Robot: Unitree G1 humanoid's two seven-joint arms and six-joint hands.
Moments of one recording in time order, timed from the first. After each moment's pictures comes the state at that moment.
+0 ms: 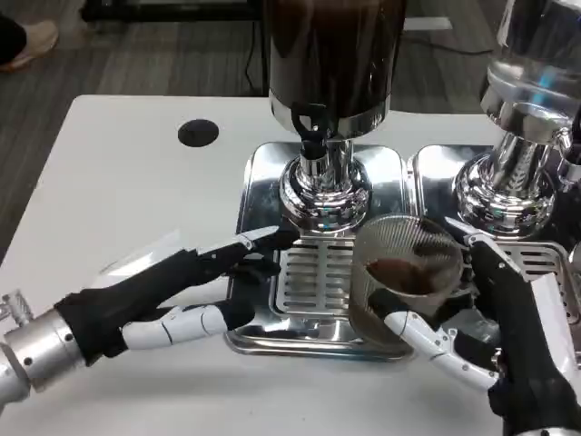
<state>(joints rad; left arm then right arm) -0.14 0.58 -0.06 0.44 -0.08 -0.75 -0.76 0.43 -0.05 0.18 -0.28 -0.41 -0.22 -0.20</state>
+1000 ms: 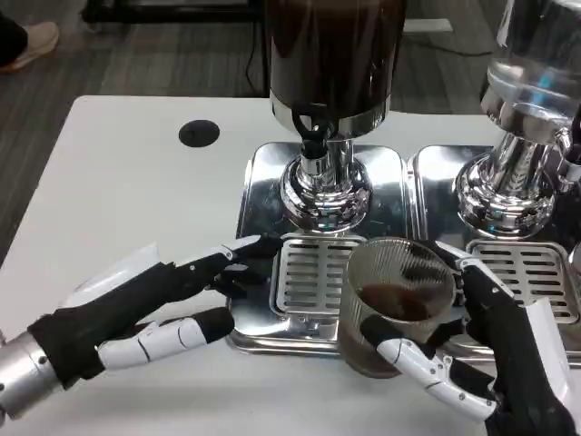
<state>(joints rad) -0.01 0.61 -0.01 0.29 -0.15 -0.68 -0.76 0.53 -0.04 0.22 -0.35 -0.40 -0.22 -0.17</state>
